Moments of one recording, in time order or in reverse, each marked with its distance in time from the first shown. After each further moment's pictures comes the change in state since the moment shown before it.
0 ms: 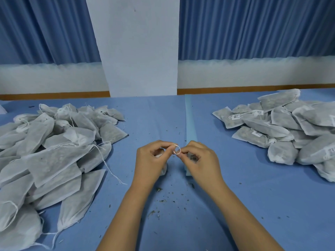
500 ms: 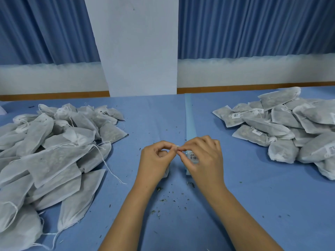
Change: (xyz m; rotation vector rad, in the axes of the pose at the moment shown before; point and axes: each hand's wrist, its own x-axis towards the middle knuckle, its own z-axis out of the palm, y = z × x) left_hand -0.001 0.002 0.006 0.009 -0.037 -0.172; right_hand -0.003 -0.008 -0.002 -0.303 0.287 -0.318
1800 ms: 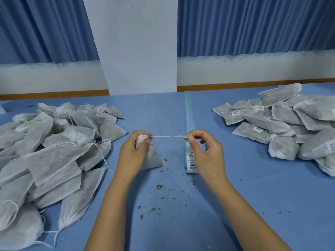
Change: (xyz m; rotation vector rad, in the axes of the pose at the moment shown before) left_hand 0.017 -0.010 -0.044 0.133 0.132 -0.030; right_hand 0.009 -0.005 -0.004 0.657 -0.079 0.555
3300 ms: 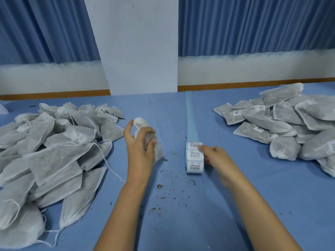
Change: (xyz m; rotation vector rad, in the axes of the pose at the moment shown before) left_hand -0.006 0.003 0.026 0.167 0.220 0.340; right_hand 0.017 0.034 -0.032 -0.119 -0.139 0.718
